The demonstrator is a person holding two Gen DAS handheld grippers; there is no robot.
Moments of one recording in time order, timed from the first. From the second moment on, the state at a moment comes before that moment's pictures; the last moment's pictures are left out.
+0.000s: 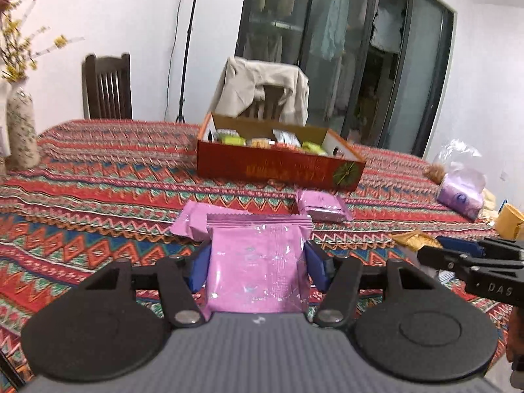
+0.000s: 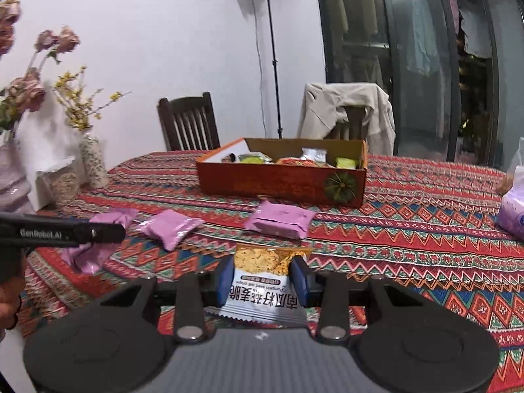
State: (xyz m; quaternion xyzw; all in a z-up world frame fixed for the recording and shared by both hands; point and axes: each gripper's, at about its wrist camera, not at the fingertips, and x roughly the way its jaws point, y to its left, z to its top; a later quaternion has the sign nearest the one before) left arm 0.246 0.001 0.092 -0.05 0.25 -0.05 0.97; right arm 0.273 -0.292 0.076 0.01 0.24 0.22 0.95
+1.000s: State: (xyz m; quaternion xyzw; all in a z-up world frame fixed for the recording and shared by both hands) left arm 0.170 0.014 0.127 -0.05 0.18 -0.08 0.98; right arm 0.173 -0.274 0.124 -0.03 0.14 0.24 0.96
